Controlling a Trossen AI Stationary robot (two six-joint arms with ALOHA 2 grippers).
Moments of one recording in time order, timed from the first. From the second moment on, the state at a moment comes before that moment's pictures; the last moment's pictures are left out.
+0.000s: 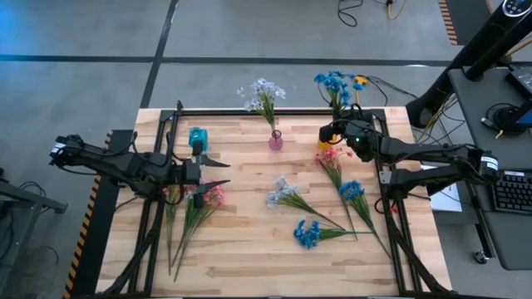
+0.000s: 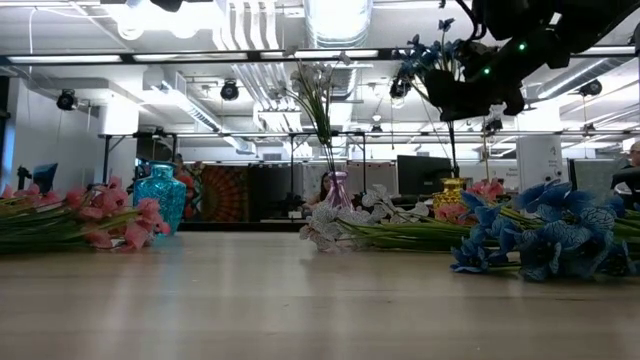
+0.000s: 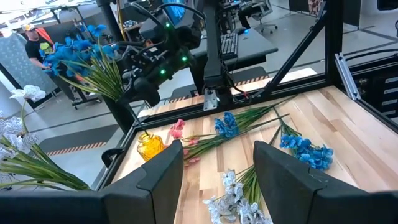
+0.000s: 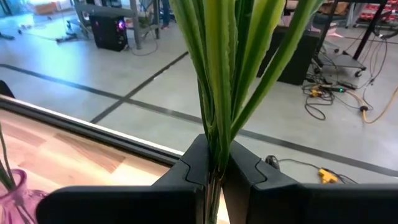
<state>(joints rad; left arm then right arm) -0.27 0.82 0.71 -0.04 -0.36 0.22 -0.38 1.05 0.57 0.15 0.77 0.24</state>
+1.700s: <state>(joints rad) -0.27 0.82 0.71 -0.05 -0.36 0.22 -0.38 1.04 0.56 0.17 0.76 0.23</state>
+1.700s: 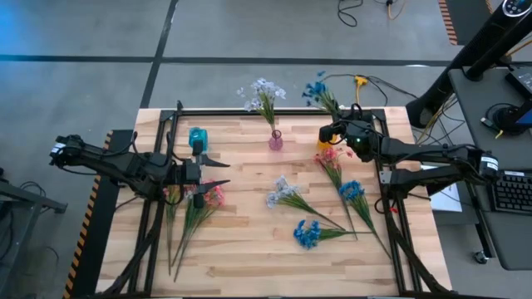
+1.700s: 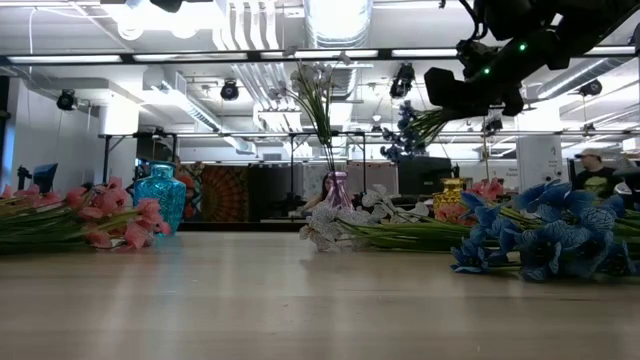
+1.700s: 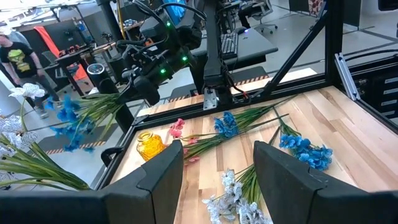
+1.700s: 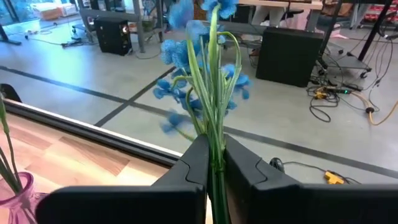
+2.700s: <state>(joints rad) -0.27 1.41 0.70 0.89 -0.21 0.24 0.03 1.28 0.55 1.27 0.10 0.10</state>
